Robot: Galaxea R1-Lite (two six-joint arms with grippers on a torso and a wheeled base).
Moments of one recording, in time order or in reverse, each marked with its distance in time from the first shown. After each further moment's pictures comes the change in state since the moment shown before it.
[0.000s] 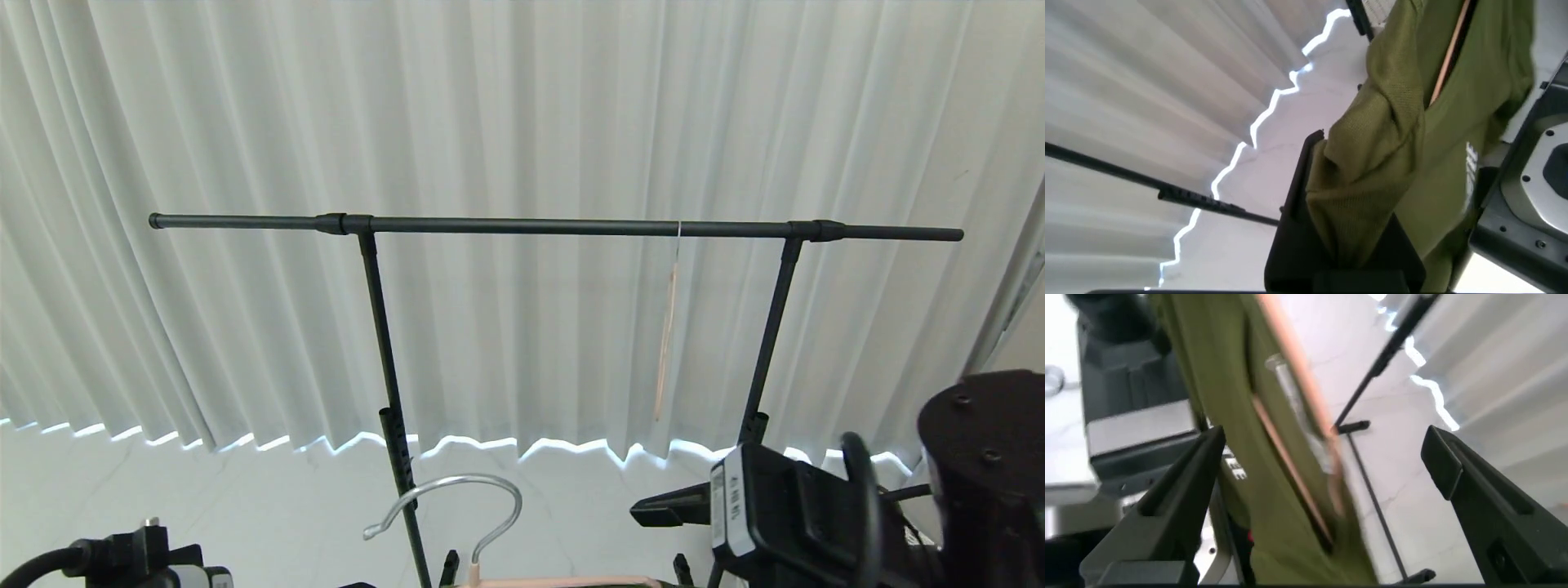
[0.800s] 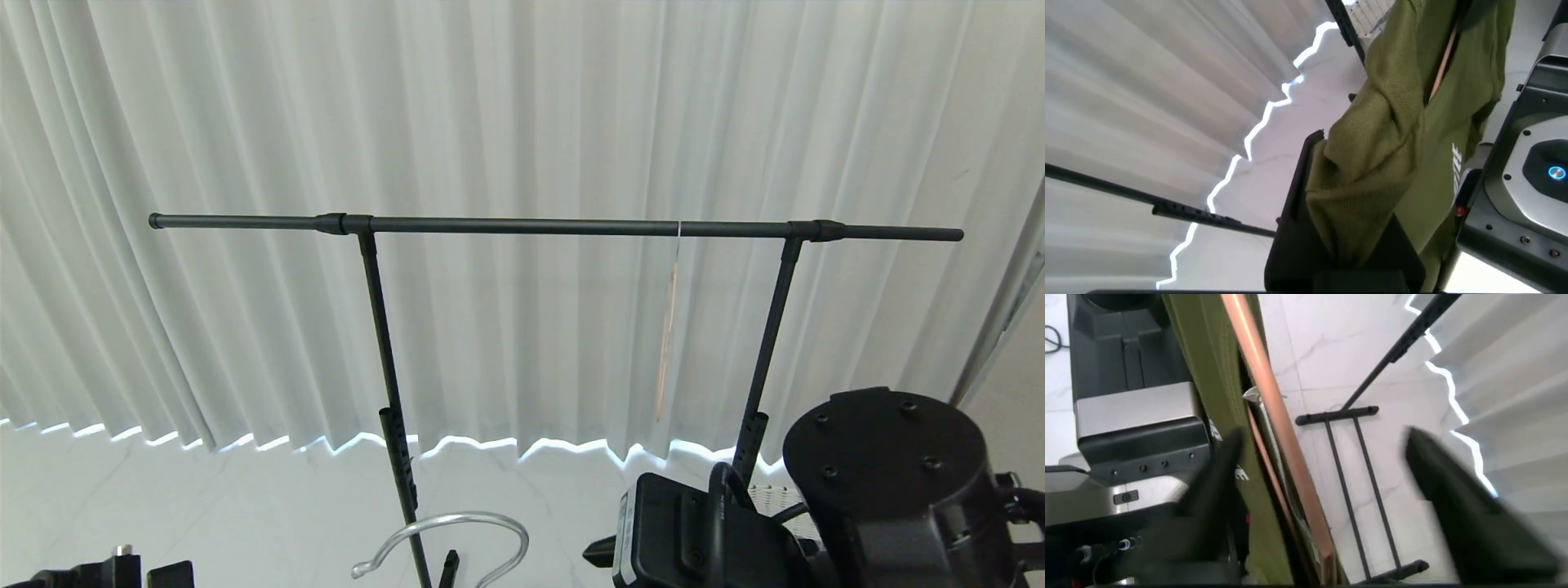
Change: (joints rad) left arm -0.050 -0.019 0.003 0.001 0.000 0.000; right arm 0.022 0.123 -0.063 0.021 -0.001 -0.043
